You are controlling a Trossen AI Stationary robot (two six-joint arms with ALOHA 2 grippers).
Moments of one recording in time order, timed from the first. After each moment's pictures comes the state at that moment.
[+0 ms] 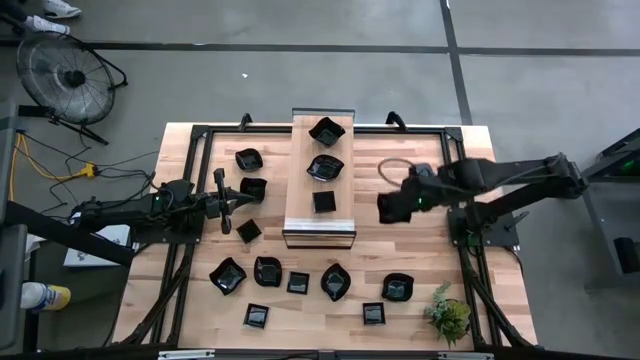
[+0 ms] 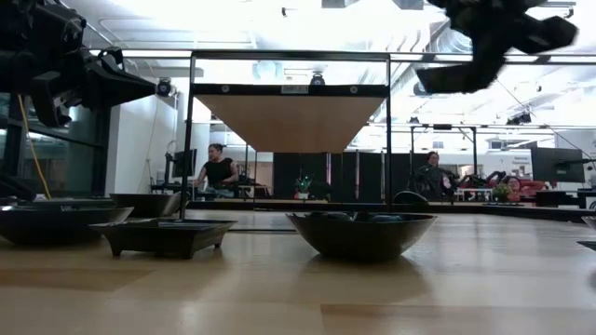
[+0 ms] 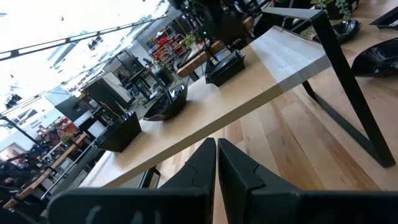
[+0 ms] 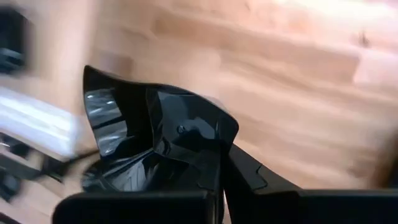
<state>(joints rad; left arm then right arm) 0.08 0.01 0.04 -0.05 -0.06 0.66 0.08 1.17 1.17 -1.22 0.18 1.40</state>
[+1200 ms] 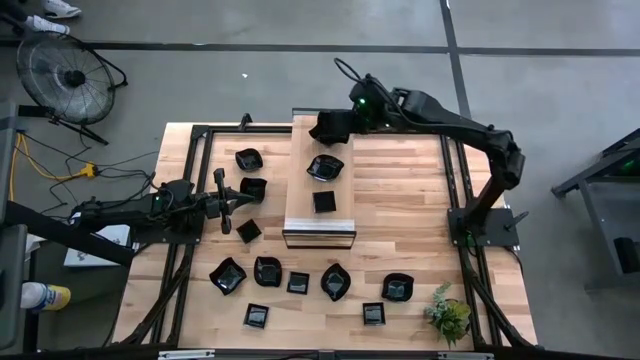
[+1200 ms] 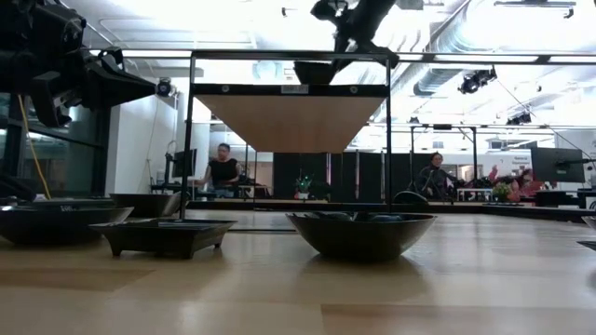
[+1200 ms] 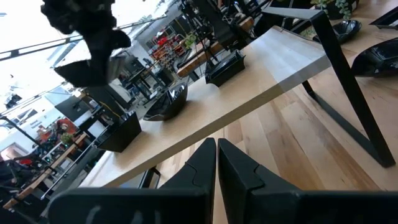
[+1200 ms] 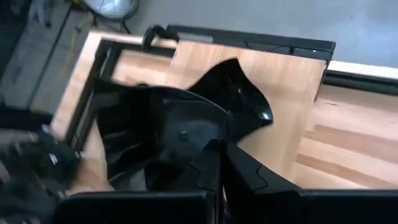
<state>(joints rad) 0.08 0.01 0.04 -0.05 -0.06 0.66 -0.44 1.71 1.80 -0.90 0.12 0.90</state>
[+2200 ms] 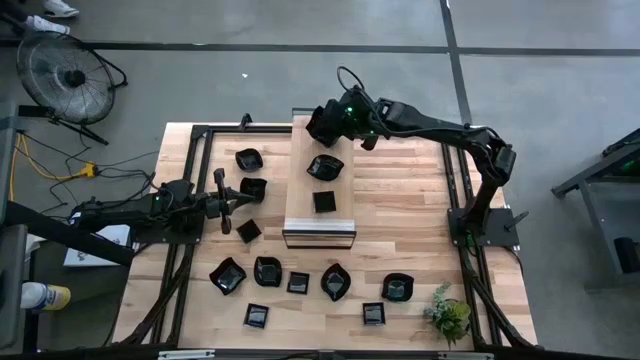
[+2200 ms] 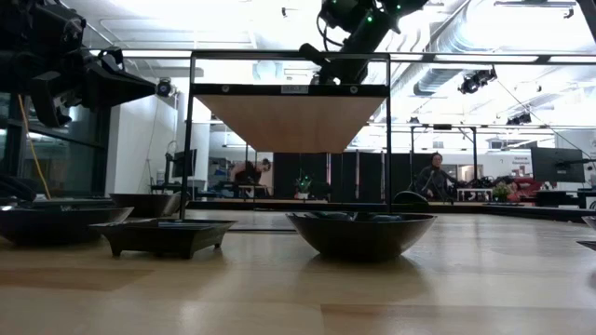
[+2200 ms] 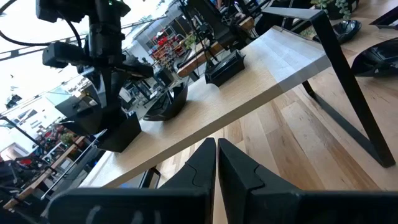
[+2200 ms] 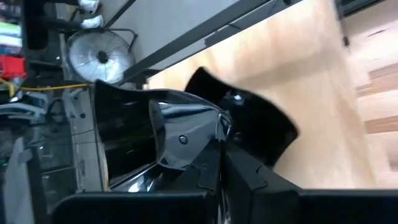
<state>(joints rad) 0.08 0.01 0.04 -0.05 -0.06 0.66 -0.47 1.78 1.61 -0.61 0.13 1.43</state>
